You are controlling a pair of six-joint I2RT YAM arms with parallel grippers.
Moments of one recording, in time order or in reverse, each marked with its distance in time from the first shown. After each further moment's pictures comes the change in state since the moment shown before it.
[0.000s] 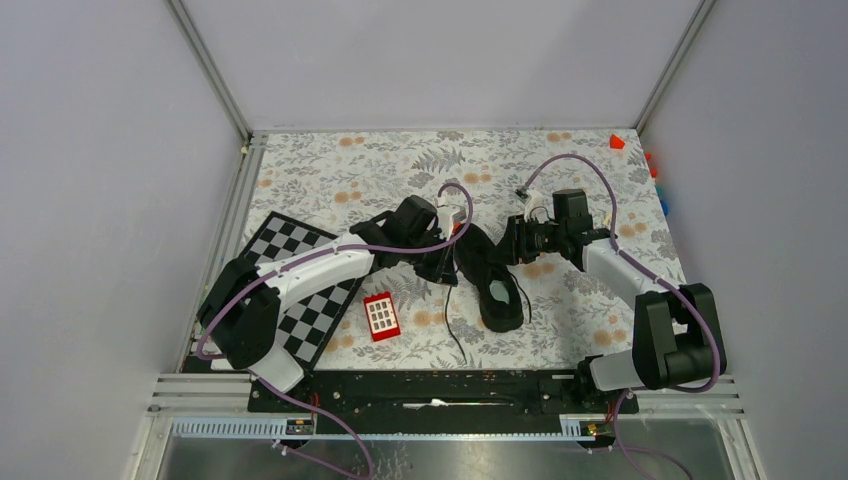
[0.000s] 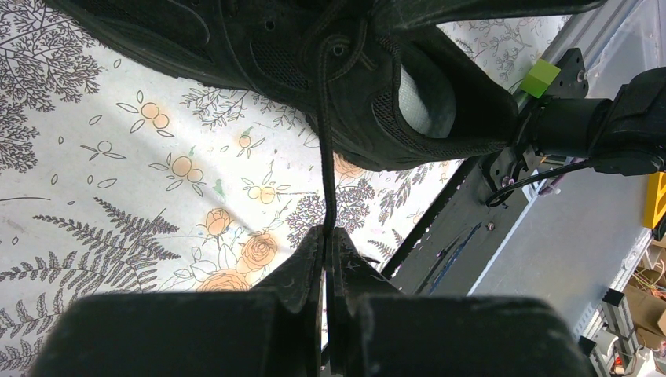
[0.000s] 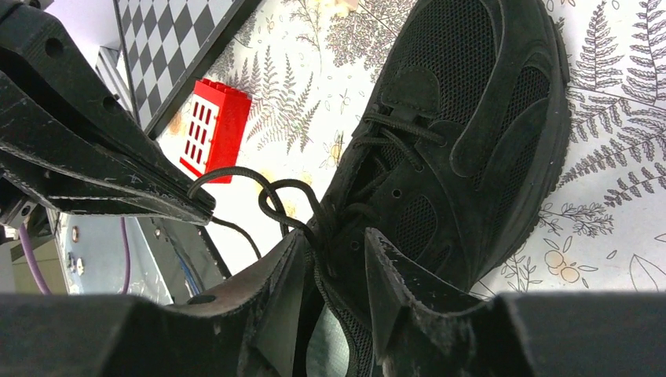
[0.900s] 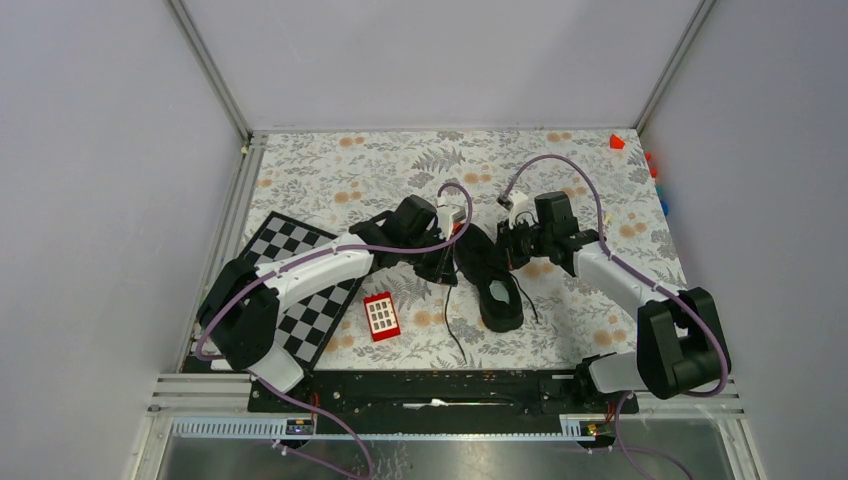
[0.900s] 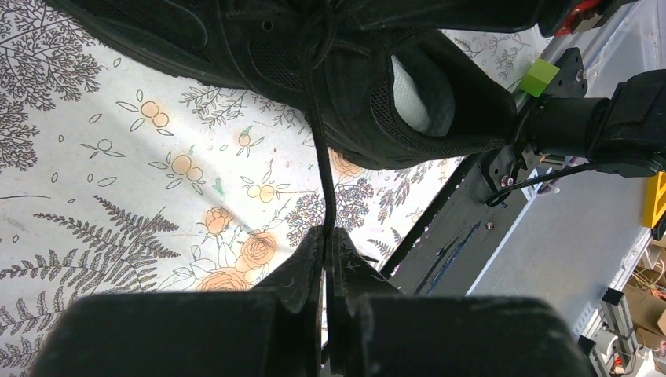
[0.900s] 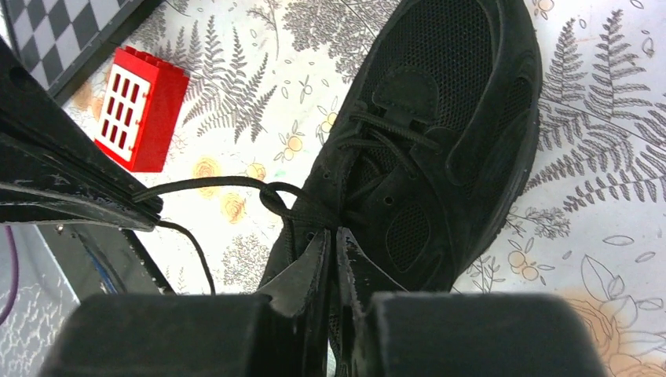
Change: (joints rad) left arm 0.000 -0.004 0.000 -0.005 0.000 0.000; right arm 0.127 -0.030 0.011 -0.043 0.220 -0.124
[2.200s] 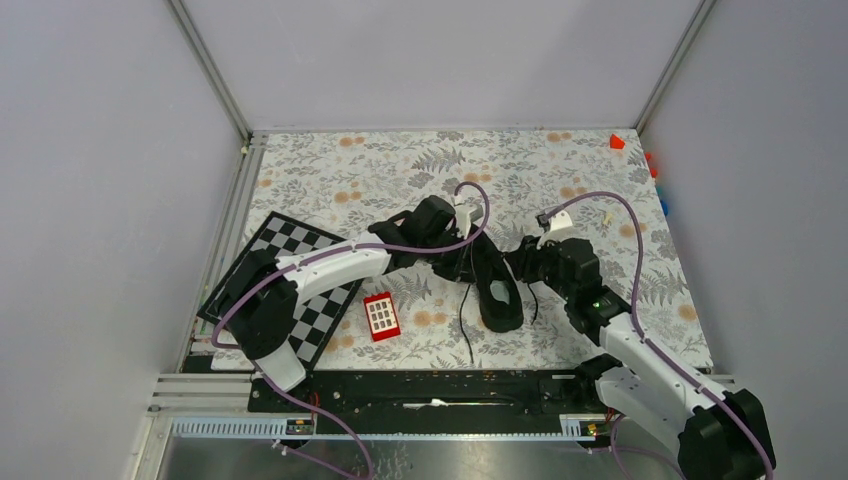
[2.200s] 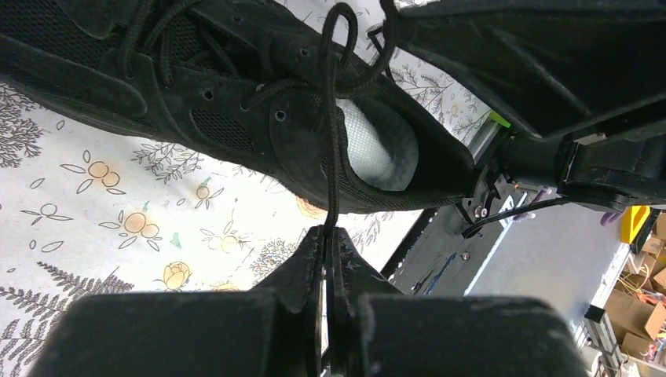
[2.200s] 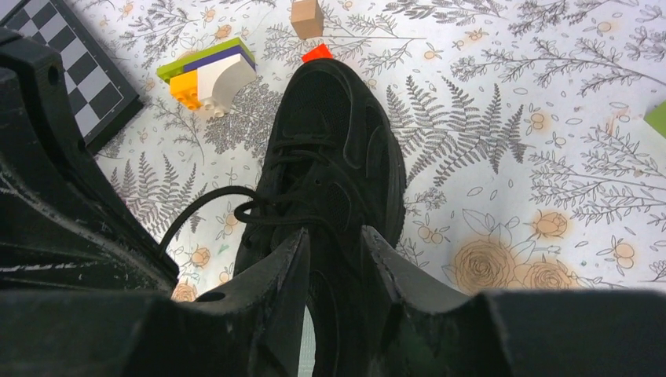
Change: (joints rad) left arm -0.065 0.092 0.072 0.084 -0.016 -0.072; right arm 0.104 -0.516 -0.384 0.321 0.523 0.238
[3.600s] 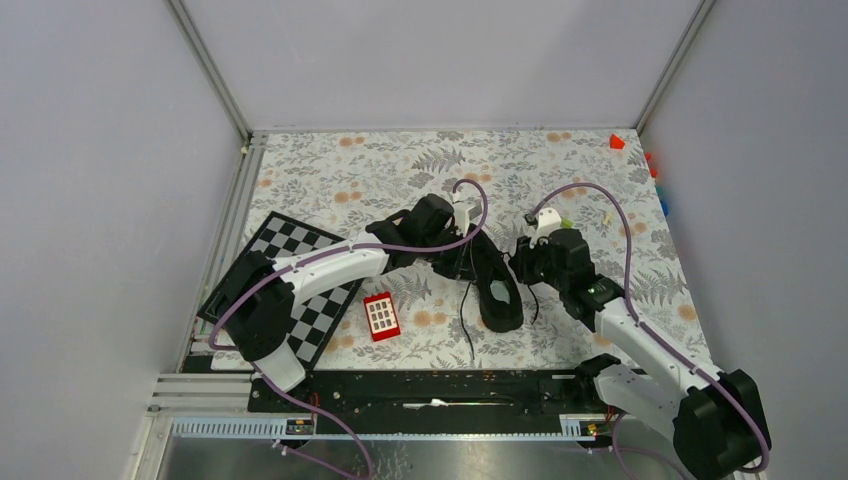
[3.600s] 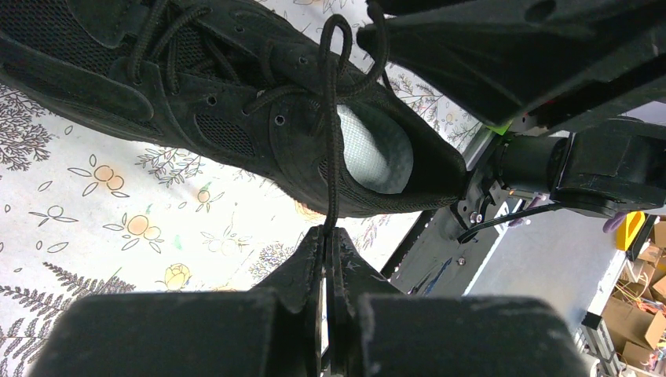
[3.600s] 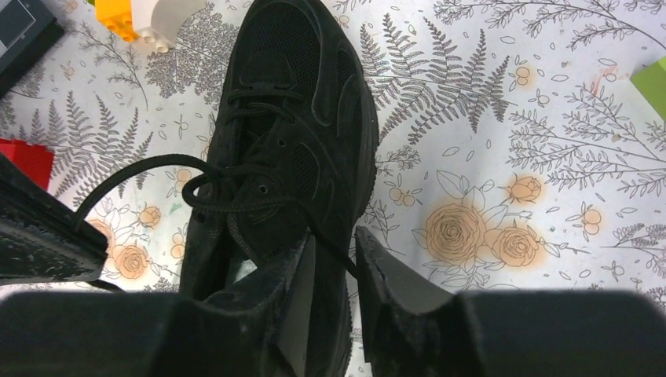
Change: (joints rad) left arm 0.003 -0.014 0.000 0.006 -0.013 -0.011; right arm 0.000 0.084 0.097 -0.198 0.019 -0.101
